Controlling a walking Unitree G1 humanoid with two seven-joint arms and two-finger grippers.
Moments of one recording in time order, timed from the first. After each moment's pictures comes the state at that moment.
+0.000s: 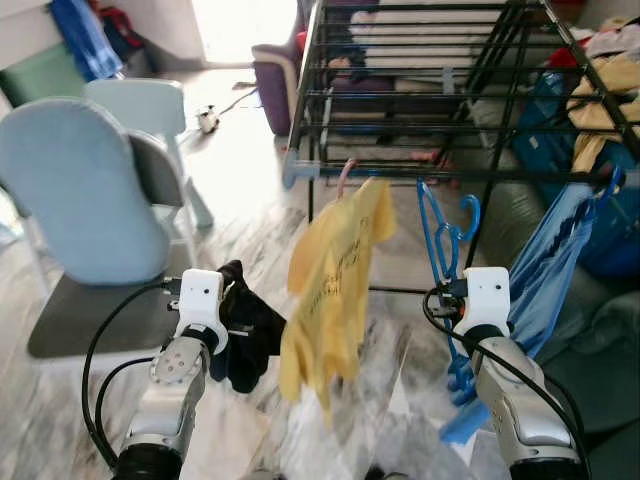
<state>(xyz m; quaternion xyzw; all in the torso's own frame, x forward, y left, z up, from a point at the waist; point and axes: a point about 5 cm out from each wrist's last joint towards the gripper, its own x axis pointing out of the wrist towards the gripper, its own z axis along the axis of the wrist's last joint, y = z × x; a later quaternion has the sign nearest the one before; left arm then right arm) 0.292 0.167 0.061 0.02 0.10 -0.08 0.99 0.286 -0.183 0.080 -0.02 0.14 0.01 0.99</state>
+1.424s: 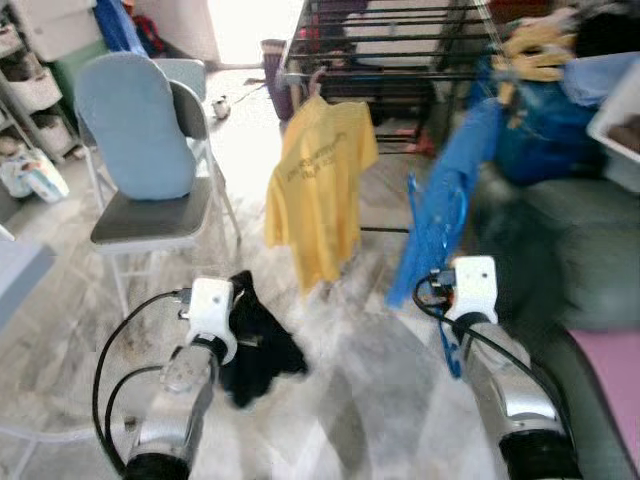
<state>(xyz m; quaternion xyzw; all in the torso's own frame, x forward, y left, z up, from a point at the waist) 0.288 0.157 0.057 0.01 0.11 -0.09 0.99 0.308 -0.174 0.078 -0.02 0.14 0.03 0.99</state>
